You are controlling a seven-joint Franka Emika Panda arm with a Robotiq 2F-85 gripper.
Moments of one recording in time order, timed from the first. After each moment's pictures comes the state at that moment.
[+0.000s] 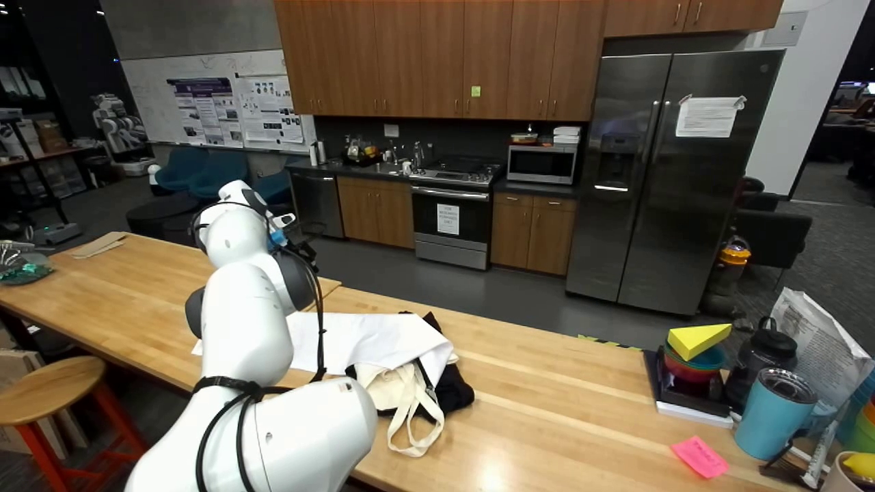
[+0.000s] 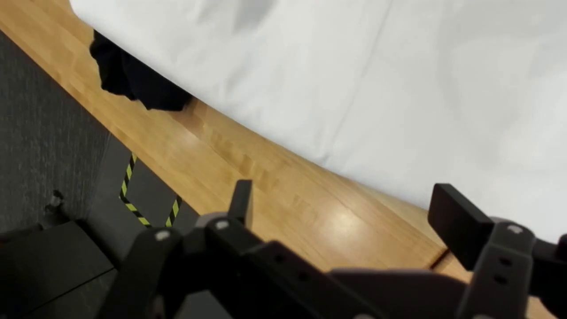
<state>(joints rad) 1.01 1.23 -0.15 -0.37 -0.31 1.33 0.34</state>
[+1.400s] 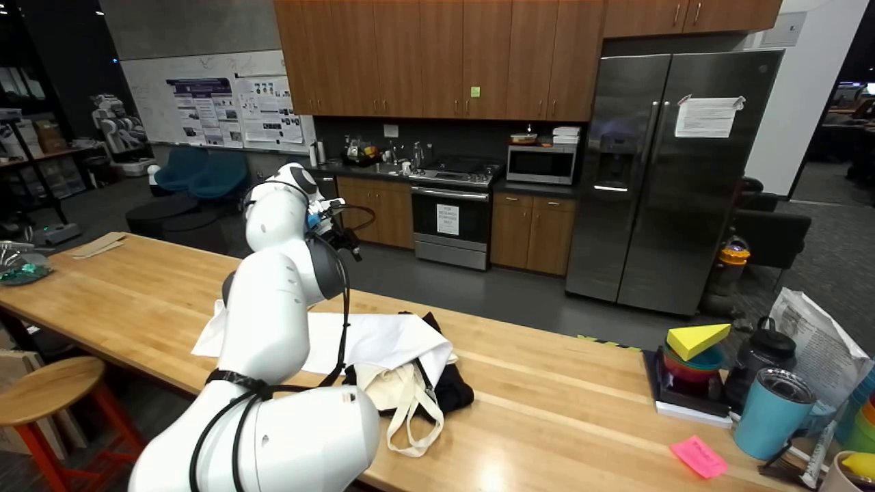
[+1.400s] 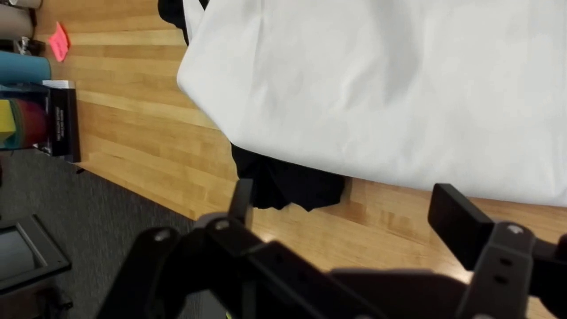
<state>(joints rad) 0.83 1.17 -0.17 -0.36 -0.31 1.07 0.50</state>
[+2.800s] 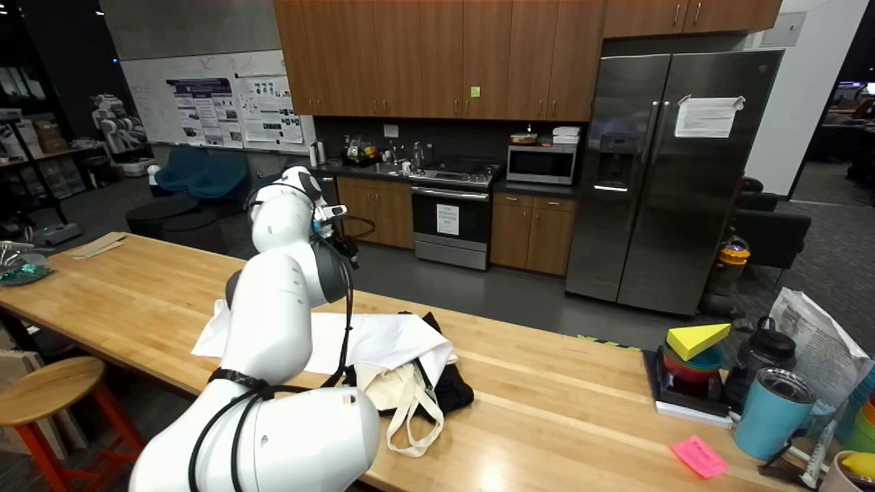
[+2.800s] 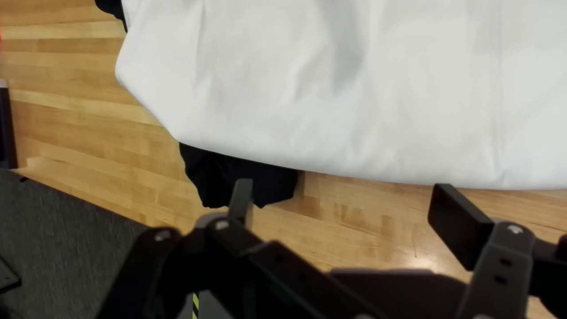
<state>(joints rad) 0.81 1.19 -0.12 -0.37 -0.25 1.16 0.55</state>
